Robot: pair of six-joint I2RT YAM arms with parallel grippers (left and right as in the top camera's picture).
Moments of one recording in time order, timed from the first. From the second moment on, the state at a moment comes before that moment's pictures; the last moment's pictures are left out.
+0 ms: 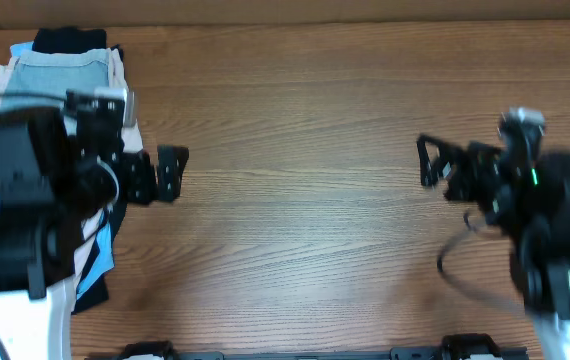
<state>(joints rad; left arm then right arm) 0.06 1.18 1.57 -1.19 0.34 0.04 0.03 0.97 1.10 -0.67 -0.28 0.36</state>
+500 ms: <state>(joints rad) 0.22 1.40 1.60 -1.14 0.16 0.05 0.03 1.47 1.17 -0.68 -0.35 0.36</state>
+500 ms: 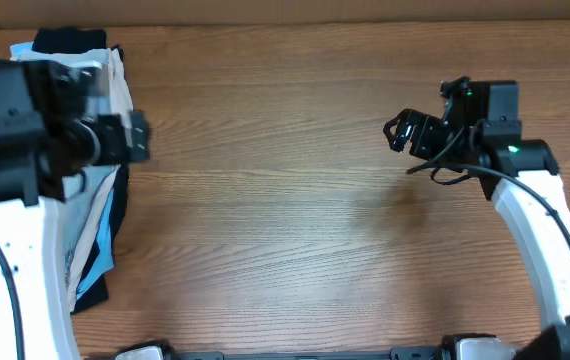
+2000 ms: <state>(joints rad) 0.86 2.13 1.67 -0.70 0.31 0.25 0.03 1.50 1.17 -0.71 -0.41 0.36</state>
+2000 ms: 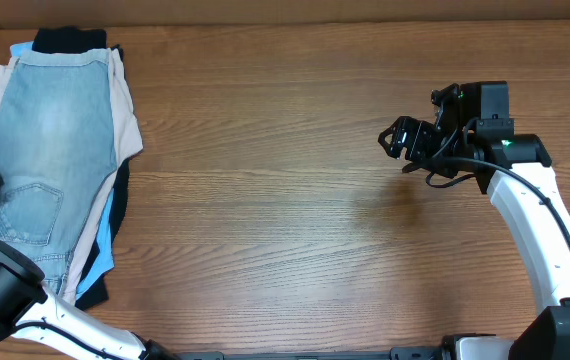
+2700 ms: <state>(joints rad) 0.17 2.13 2.15 -1.32 0.55 0.21 -0.19 1.43 1.47 -0.94 -0.44 0.35</state>
